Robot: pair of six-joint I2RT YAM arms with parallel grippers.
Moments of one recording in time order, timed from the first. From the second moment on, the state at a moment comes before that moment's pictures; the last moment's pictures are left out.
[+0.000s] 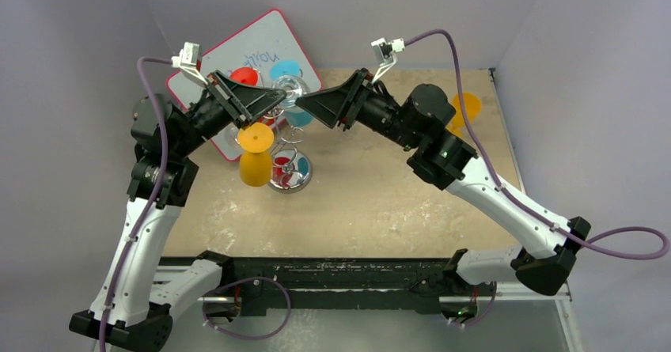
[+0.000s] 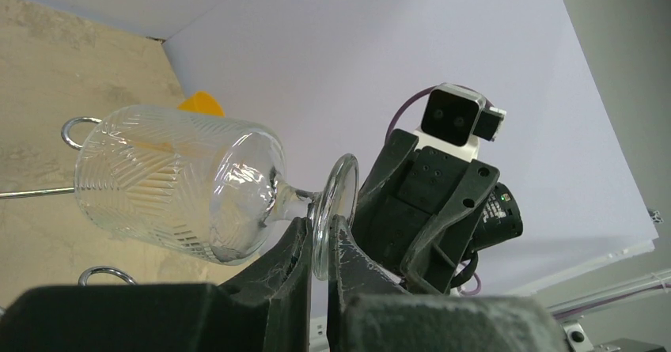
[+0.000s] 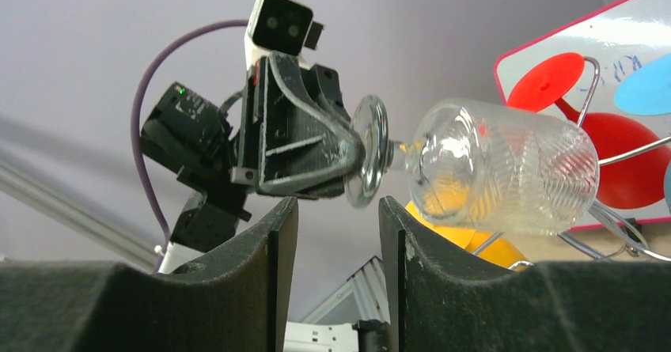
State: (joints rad) left arm -0.26 0.94 1.30 -0.17 0.56 -1.16; right arm 0.88 1.28 1.45 0.07 -0.19 0.79
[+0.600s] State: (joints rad) left arm -0.26 0.93 1.26 -0.12 0.61 -1.19; right arm 0.88 1.36 1.52 0.04 -0.15 0.83
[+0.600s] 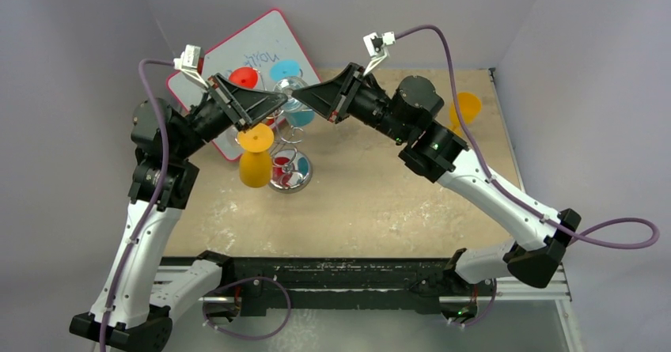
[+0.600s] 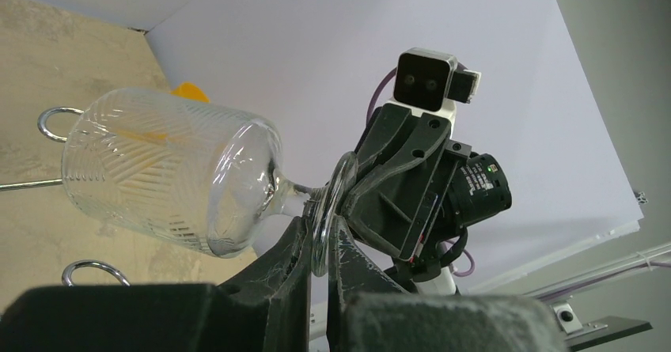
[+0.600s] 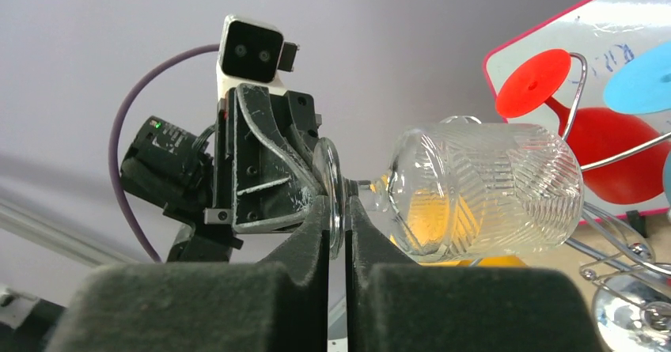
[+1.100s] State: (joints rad) left arm -0.26 0.90 1.26 -0.14 0.56 -1.14; right arm 0.88 1.33 1.49 0.01 -0.09 0.85
